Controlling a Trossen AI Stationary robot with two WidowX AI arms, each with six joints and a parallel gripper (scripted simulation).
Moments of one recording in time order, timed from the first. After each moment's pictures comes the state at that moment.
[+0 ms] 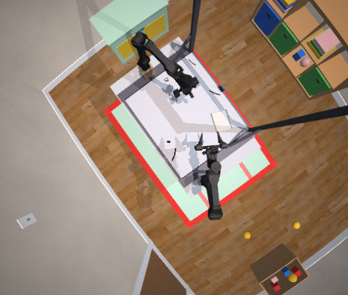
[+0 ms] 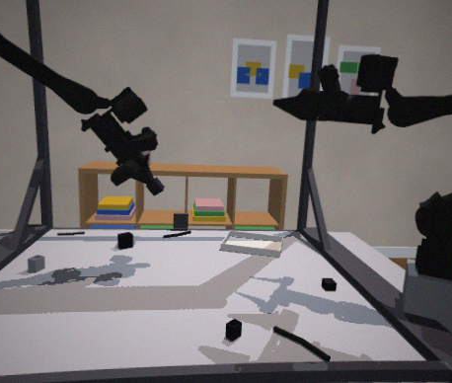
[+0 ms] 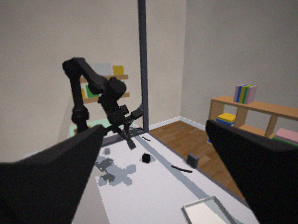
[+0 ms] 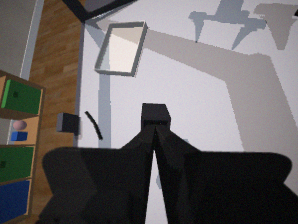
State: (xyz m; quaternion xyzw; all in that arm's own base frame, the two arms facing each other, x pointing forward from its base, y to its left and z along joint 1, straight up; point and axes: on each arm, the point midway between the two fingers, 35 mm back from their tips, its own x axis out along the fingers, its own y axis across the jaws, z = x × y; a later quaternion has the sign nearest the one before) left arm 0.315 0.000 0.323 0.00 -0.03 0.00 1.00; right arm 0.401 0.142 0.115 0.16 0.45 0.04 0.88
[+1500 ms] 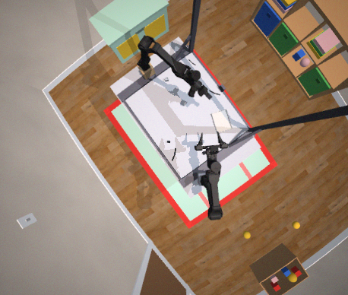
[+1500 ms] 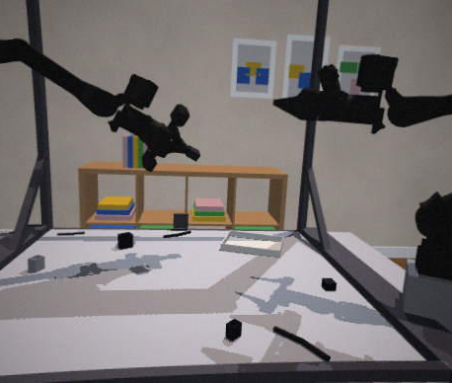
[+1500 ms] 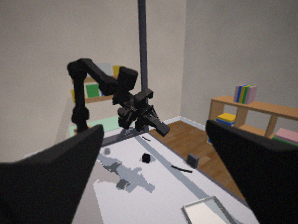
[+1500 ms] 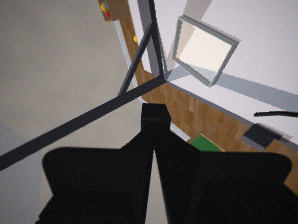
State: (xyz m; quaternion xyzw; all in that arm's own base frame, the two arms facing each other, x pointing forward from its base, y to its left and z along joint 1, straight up) left arm 0.315 0.000 0.323 0.00 -0.03 0.00 1.00; right arm 0.484 0.210 0.184 0.78 0.29 -0.08 0.55
